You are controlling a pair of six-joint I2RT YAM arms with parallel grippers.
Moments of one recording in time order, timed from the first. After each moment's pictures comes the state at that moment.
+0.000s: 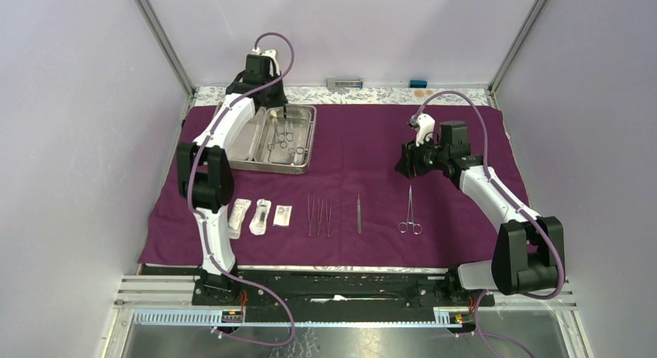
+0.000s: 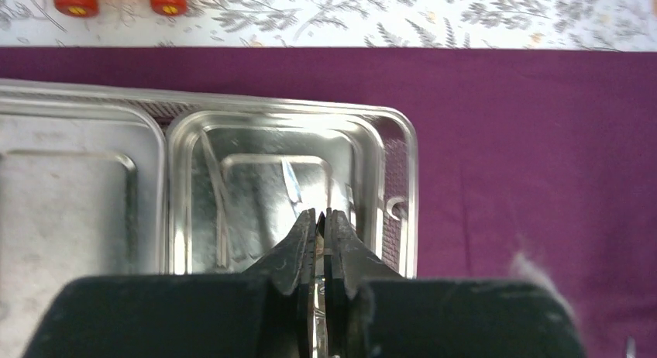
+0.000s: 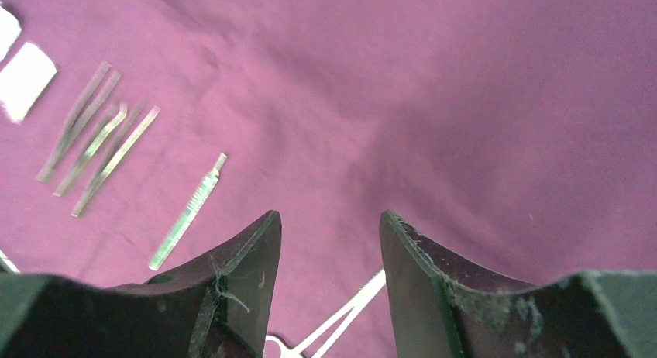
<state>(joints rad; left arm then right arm) -0.18 2.09 1.91 -0.50 0.09 -0.25 0.14 1.35 0.87 -0.29 -0.48 -0.19</state>
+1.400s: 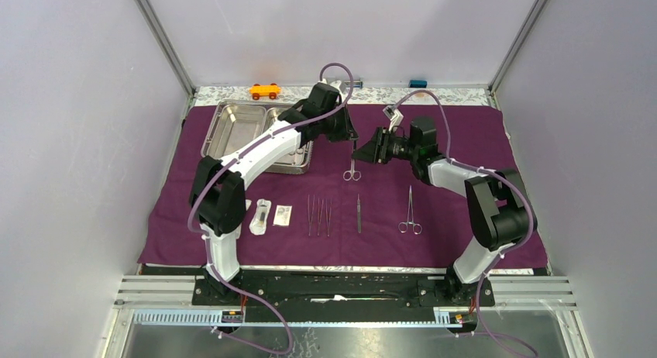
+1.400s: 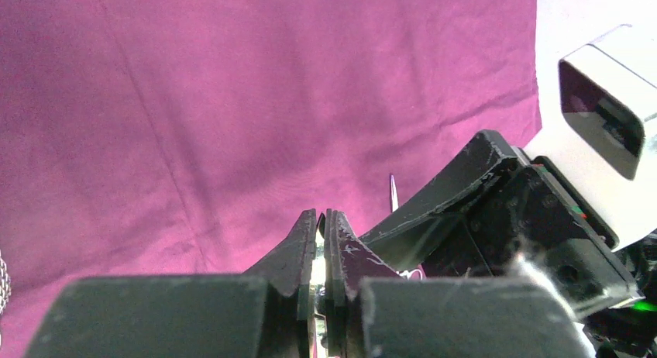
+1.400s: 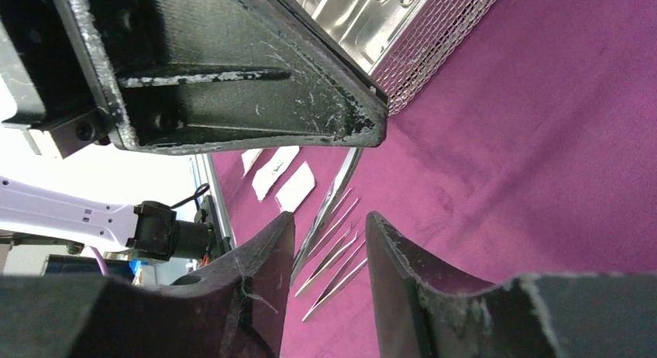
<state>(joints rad) -0.61 1.90 1.66 -0.42 0.19 -0.64 0.30 1.69 0.88 0.49 -0.86 0.60</state>
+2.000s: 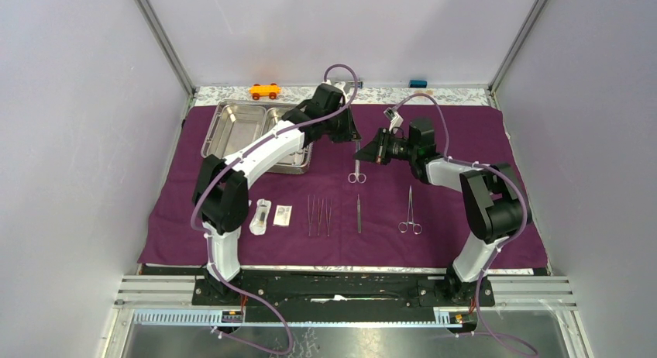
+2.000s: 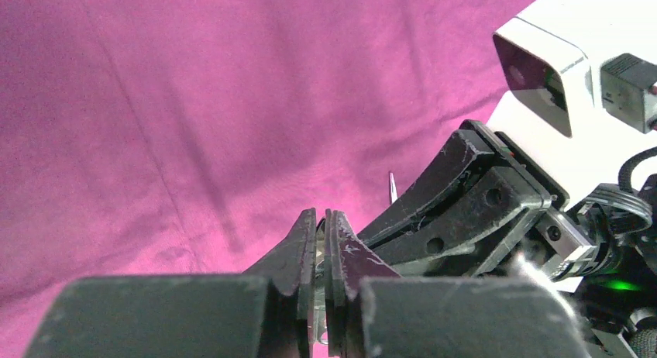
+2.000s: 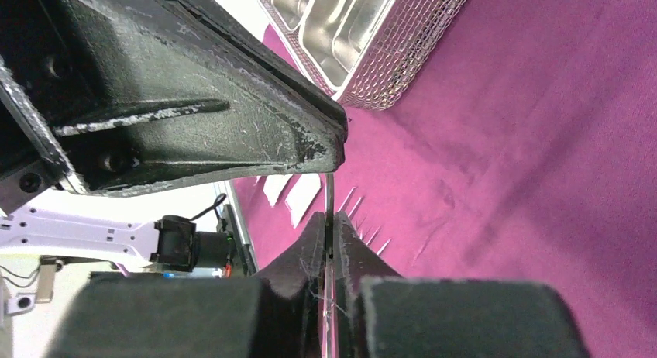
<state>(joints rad) -0.63 1.93 1.68 -0.43 0.20 -0.64 0.30 1.75 0.89 0.53 -0.87 0.70</state>
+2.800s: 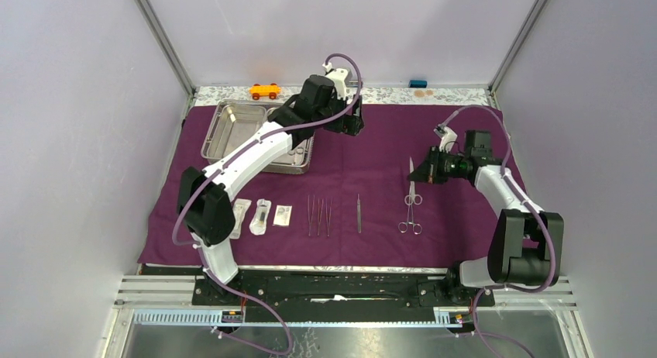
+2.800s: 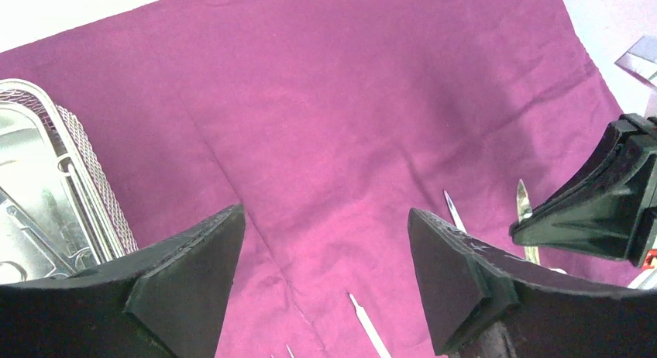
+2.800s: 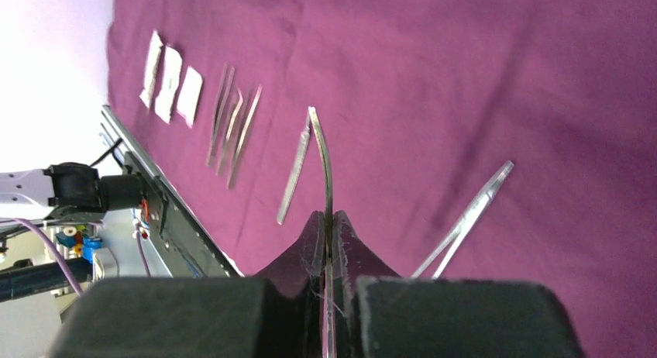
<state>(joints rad) -0.63 1.81 1.67 -0.39 0.09 -0.29 -0.08 1.40 0.82 -0.34 -0.89 0.11</state>
